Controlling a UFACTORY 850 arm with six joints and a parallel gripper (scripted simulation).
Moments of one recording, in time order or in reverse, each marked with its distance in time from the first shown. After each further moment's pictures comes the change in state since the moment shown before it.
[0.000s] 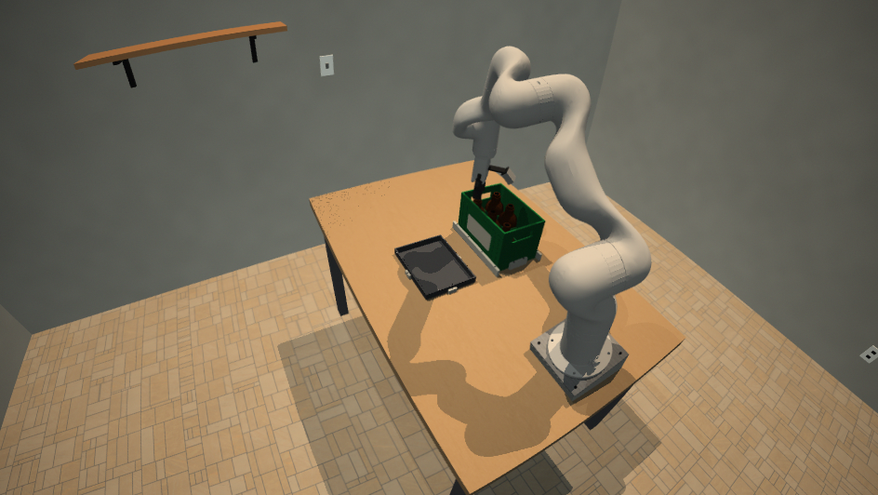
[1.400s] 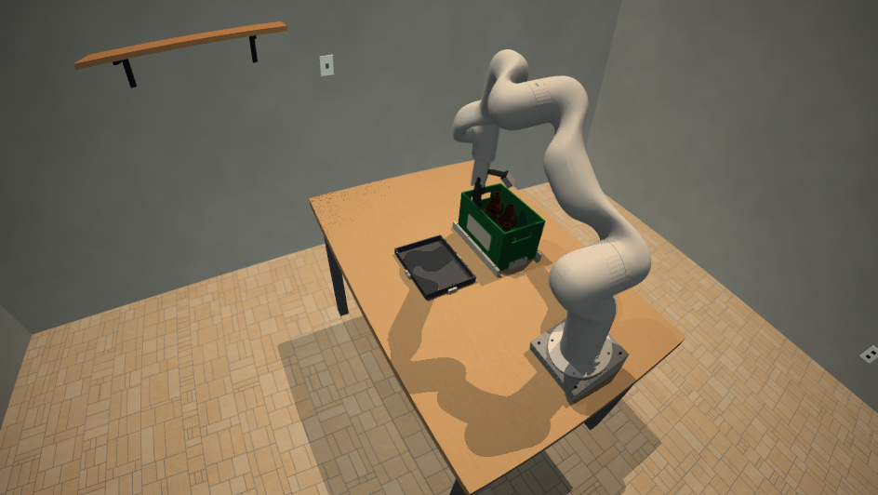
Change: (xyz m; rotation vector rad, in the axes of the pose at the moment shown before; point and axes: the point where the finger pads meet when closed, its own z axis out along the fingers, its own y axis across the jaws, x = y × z) arm 0.000 0.000 0.015 0.000 0.000 0.000
